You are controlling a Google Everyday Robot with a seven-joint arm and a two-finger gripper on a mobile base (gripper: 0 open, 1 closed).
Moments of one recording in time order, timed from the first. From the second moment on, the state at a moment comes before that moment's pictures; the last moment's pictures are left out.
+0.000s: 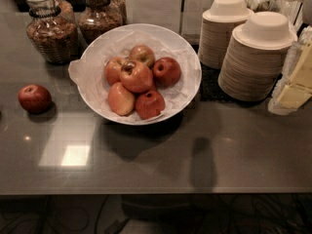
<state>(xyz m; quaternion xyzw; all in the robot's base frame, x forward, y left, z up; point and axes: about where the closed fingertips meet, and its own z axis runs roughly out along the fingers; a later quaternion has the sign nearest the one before) 0.422 -0.188 1.052 -0.60 0.75 -0.10 0.24</state>
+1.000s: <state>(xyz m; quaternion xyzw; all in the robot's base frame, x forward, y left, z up) 0.438 -0.157 1.033 -0.61 0.75 -0.08 0.27</state>
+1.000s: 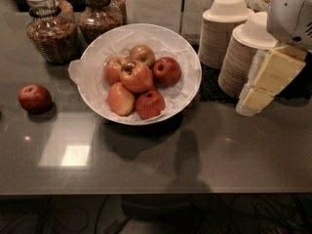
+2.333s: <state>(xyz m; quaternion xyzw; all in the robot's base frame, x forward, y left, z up) 0.499 -0.028 0.973 -0.66 0.66 0.02 0.35</state>
